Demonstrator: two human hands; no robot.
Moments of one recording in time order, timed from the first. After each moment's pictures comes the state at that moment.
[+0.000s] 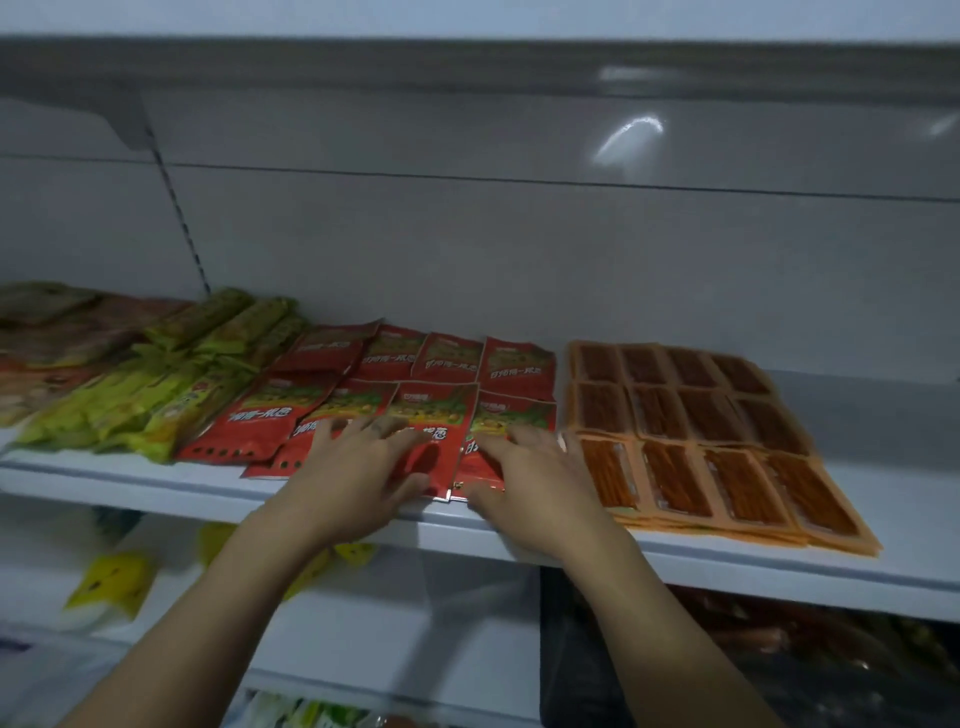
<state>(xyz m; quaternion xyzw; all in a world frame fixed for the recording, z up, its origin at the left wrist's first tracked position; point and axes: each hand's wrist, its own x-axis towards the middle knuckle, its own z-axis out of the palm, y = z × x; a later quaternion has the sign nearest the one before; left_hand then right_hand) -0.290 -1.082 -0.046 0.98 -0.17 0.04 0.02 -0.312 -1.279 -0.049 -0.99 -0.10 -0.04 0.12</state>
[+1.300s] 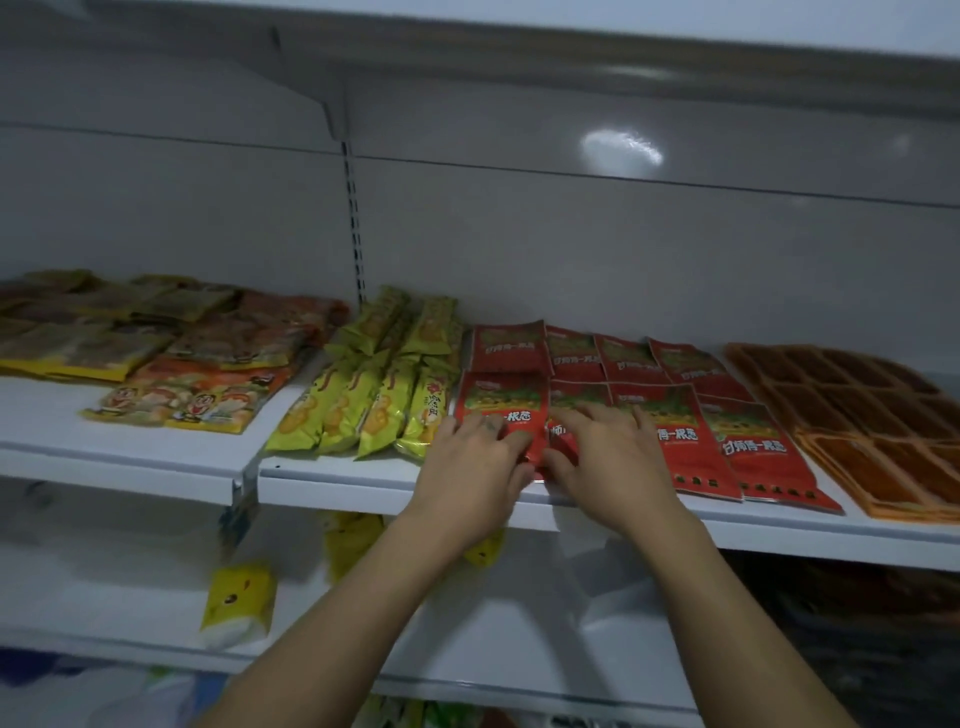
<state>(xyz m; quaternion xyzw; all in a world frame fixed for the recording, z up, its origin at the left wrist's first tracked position) -0.249 -0.880 -0.076 0.94 -0.27 0.17 0.06 -0.277 -1.034 -0.046 -1.00 0.01 -0.09 0.05</state>
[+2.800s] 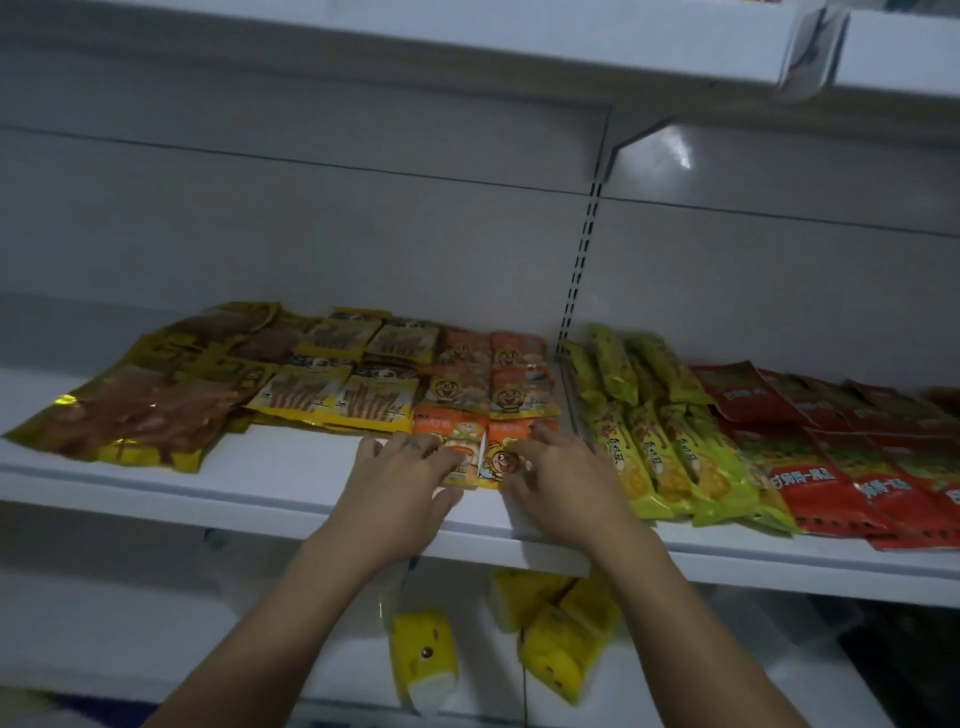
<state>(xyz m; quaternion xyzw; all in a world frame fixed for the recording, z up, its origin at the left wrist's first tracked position) -0.153 -0.487 -0.075 0.97 -0.22 0.07 0.04 -0.177 -0.673 -0.055 -1.00 -0.03 -0.04 0.06</state>
